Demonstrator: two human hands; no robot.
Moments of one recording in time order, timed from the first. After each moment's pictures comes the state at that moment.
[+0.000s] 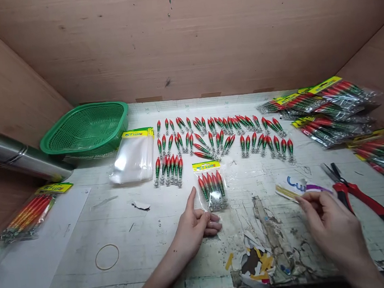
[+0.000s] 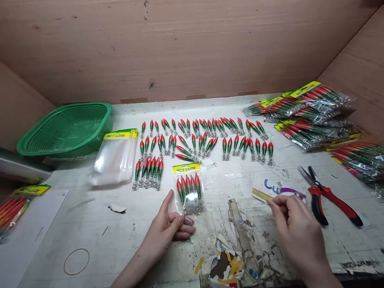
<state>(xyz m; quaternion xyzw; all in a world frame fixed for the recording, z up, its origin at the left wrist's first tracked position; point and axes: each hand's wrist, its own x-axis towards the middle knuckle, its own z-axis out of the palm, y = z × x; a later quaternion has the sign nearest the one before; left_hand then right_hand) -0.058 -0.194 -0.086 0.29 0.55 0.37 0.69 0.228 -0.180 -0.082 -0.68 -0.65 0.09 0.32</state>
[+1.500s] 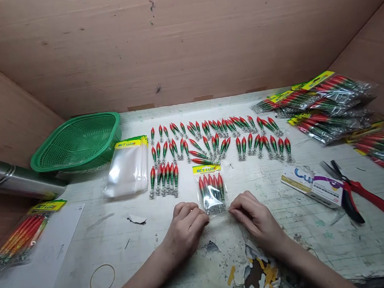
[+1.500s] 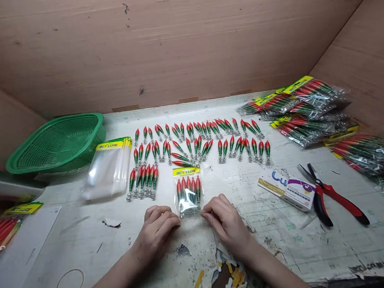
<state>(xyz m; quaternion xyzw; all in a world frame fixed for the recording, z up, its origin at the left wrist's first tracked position) -0.086 -0.167 -0.101 0.86 0.38 0.34 0.05 0.136 -0.153 -0.098 -0.43 -0.78 0.30 0.35</state>
